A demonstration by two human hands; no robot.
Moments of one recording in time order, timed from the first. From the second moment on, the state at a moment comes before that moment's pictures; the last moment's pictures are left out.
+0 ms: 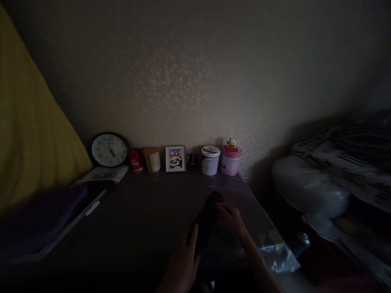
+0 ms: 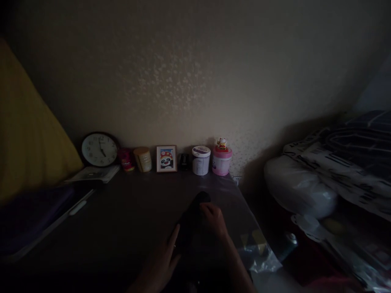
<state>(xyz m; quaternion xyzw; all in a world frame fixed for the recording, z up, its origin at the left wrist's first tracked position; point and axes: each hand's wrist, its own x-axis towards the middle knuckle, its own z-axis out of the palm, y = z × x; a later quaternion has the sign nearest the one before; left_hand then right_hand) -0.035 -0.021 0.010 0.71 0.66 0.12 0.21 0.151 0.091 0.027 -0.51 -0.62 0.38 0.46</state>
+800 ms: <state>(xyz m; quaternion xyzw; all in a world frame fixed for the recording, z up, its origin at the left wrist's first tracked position) -0.031 -0.013 -0.009 0.74 0.65 0.12 0.11 0.108 0.096 0.025 -0.38 -0.82 0.26 0.34</state>
